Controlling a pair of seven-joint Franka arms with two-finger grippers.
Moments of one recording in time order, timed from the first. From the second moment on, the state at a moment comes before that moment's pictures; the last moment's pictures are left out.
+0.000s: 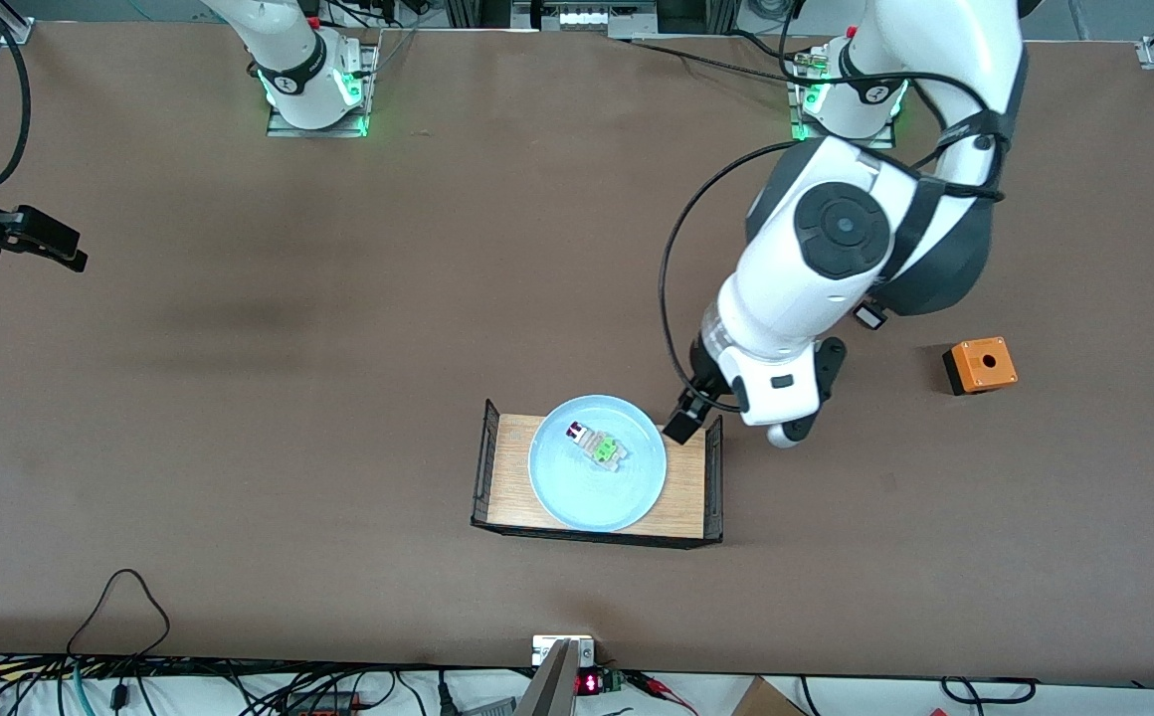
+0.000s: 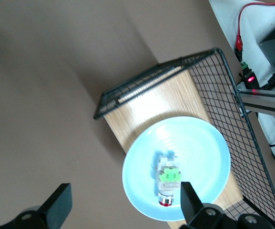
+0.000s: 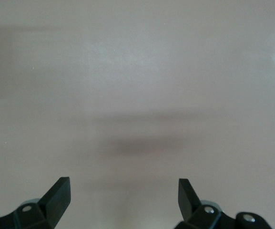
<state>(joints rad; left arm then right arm) -0.44 0.67 -0.09 -1.03 -0.06 1.88 -1.53 0.05 0.03 -0.12 -1.62 -0.03 1.64 -0.02</state>
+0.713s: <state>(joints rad) -0.69 0.84 0.14 -0.98 -0.05 2.02 -1.59 0.05 0.03 -0.12 -1.62 -0.03 1.64 -0.02</state>
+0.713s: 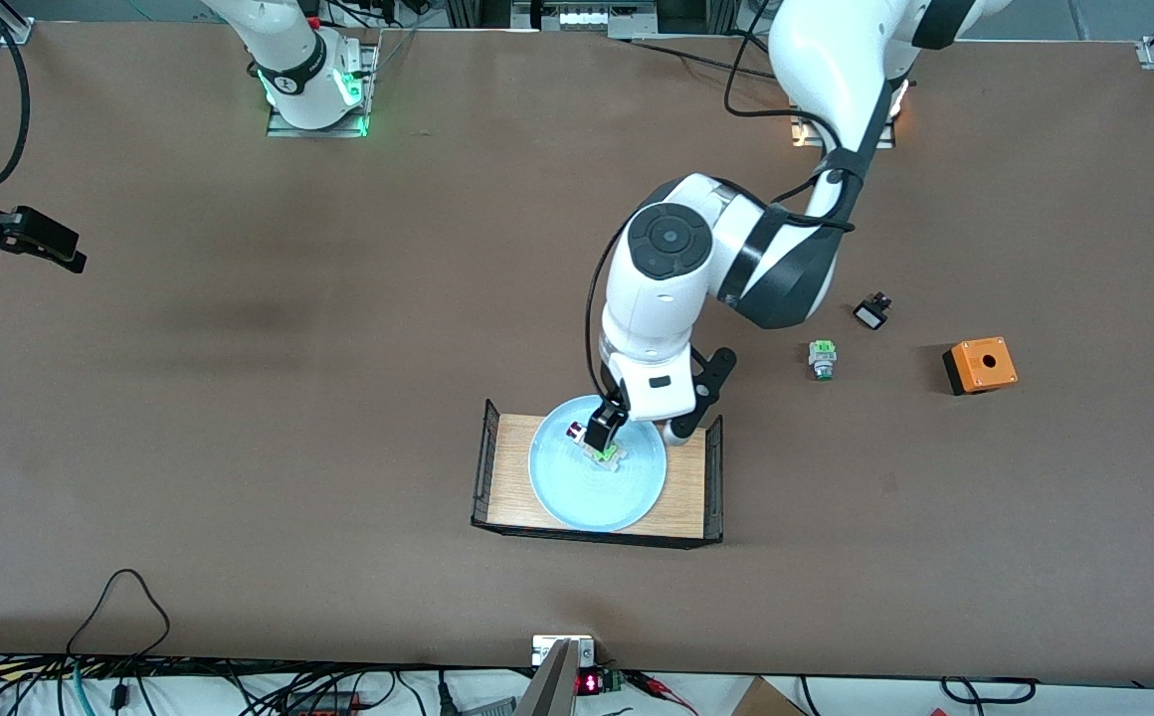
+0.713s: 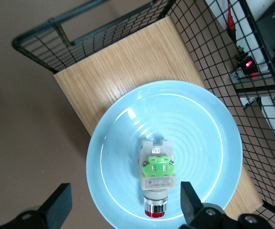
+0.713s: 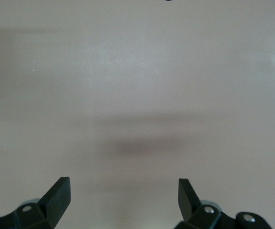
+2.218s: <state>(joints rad) -0.75 0.94 0.21 -0.96 0.00 2.20 -1.58 0.05 0.03 -0.12 -1.62 -0.03 1.65 -0.02</state>
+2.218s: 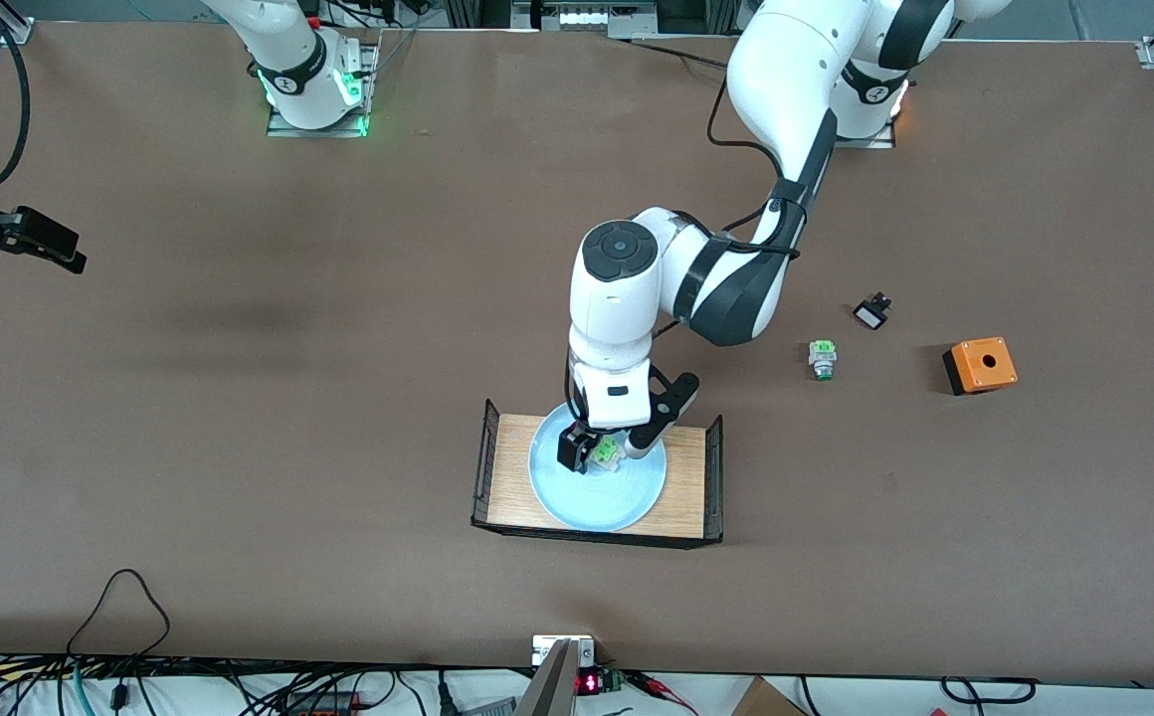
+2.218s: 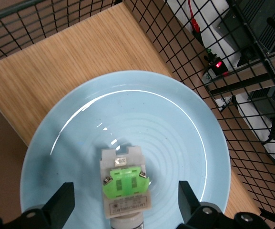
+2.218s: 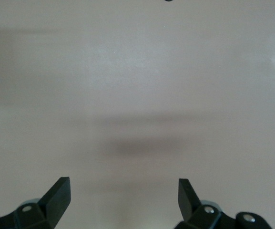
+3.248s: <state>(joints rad) -0.76 0.89 0.25 -0.91 -0.01 2.08 -1.58 0.05 0.03 -0.12 -1.62 -0.03 1.65 -0.02</state>
